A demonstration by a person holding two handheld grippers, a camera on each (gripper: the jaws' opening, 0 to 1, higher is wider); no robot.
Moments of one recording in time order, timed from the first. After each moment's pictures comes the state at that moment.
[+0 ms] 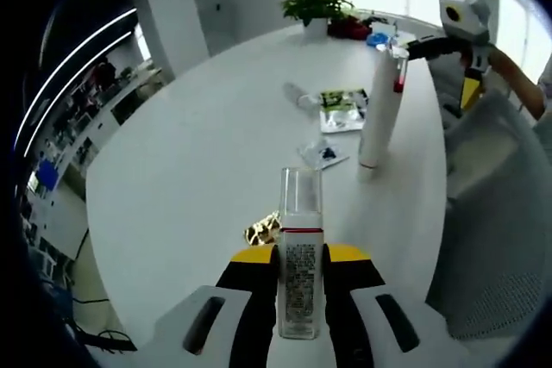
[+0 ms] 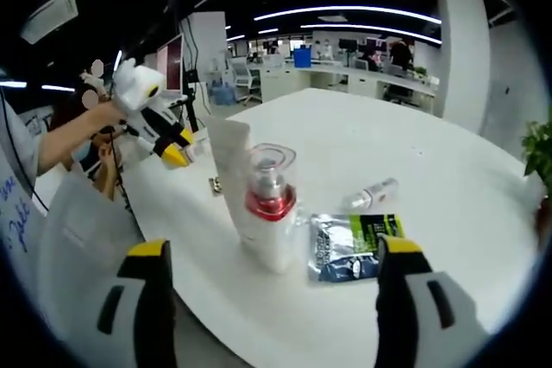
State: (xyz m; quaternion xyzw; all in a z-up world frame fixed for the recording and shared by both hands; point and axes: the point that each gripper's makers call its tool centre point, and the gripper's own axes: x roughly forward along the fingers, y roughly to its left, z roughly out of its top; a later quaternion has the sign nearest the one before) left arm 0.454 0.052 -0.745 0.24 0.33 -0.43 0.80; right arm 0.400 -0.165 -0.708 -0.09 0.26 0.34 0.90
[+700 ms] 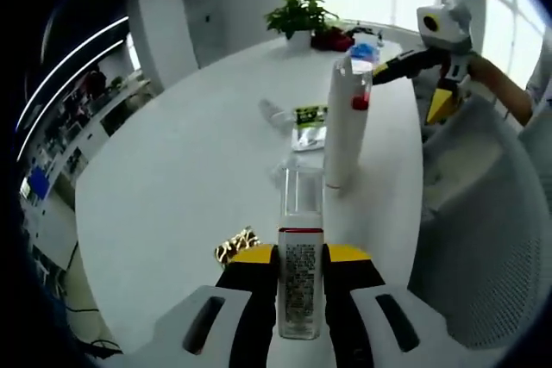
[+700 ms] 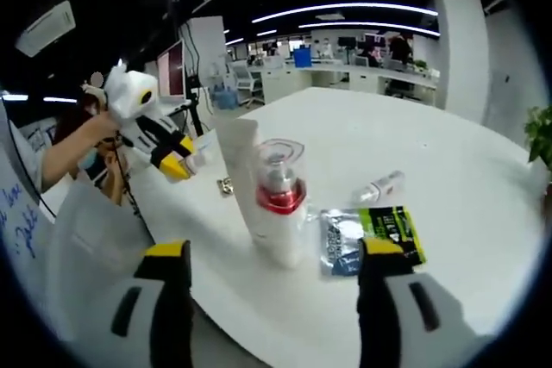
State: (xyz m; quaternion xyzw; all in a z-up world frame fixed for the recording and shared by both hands) left arm 0.424 0.016 -0.735 0.22 0.31 -0.47 0.80; right arm 0.394 -0.163 -0.709 -0.06 0.27 0.35 0.90
